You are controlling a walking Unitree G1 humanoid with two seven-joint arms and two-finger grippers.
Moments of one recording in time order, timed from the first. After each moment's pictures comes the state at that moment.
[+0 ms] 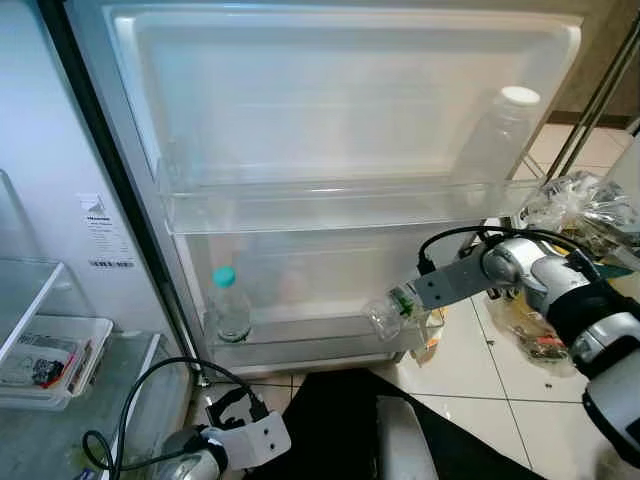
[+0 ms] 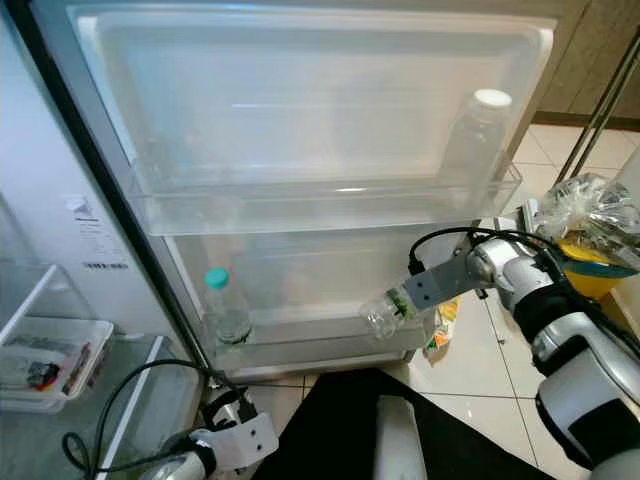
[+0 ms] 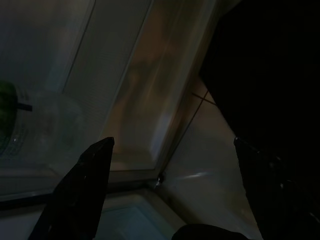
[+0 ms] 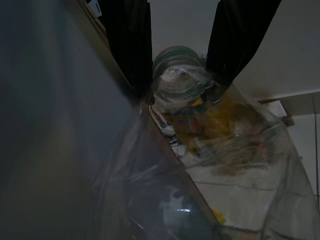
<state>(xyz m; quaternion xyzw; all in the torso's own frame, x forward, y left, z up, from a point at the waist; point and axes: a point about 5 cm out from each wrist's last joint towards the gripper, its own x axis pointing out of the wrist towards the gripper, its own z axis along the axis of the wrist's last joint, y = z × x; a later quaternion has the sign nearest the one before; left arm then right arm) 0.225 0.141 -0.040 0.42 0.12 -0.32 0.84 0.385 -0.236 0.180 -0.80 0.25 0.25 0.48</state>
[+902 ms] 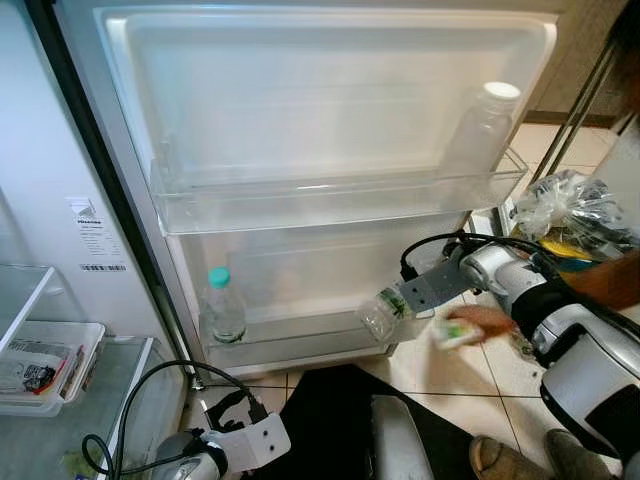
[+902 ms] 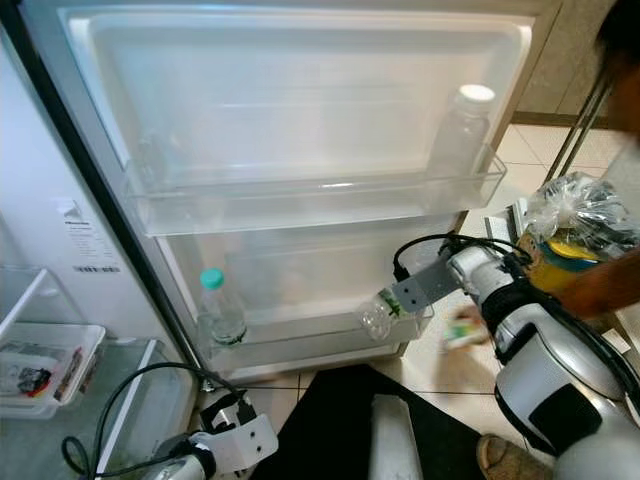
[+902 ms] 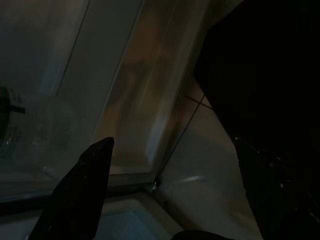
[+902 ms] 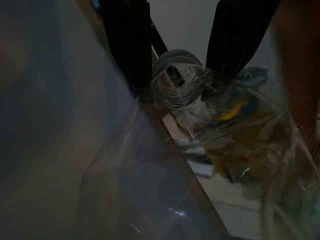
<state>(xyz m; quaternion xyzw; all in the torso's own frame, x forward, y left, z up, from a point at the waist) 0.223 0.141 -0.041 0.42 0.12 -0.32 0.84 0.399 -0.216 0.172 -0.86 0.20 0.21 0.43</state>
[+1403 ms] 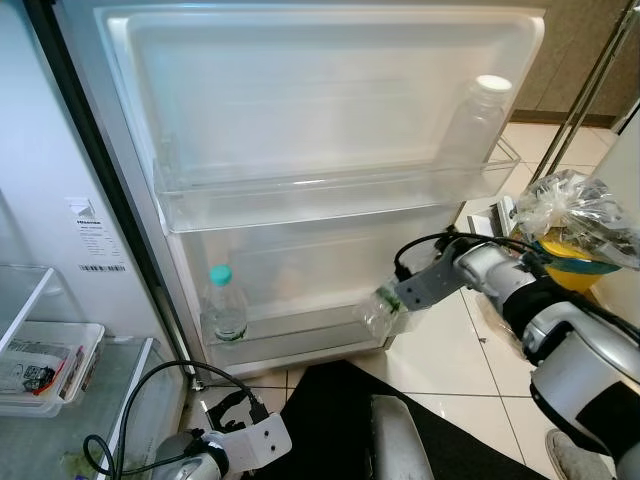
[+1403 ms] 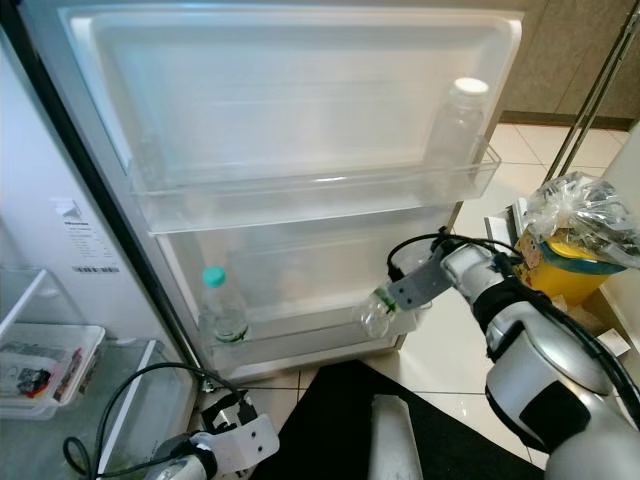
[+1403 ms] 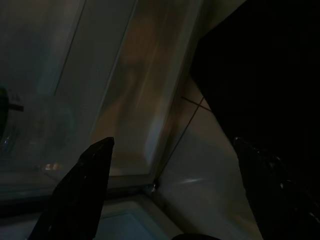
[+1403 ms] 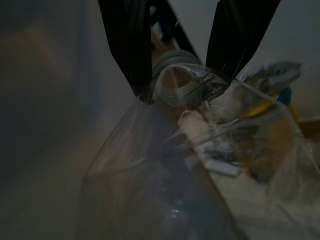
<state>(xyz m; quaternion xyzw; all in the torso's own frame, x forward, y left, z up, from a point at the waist) 0.222 0.137 -0.042 0.41 0.12 -0.32 0.84 0.399 -0.199 0.161 -0.88 0.15 0.22 0.40</state>
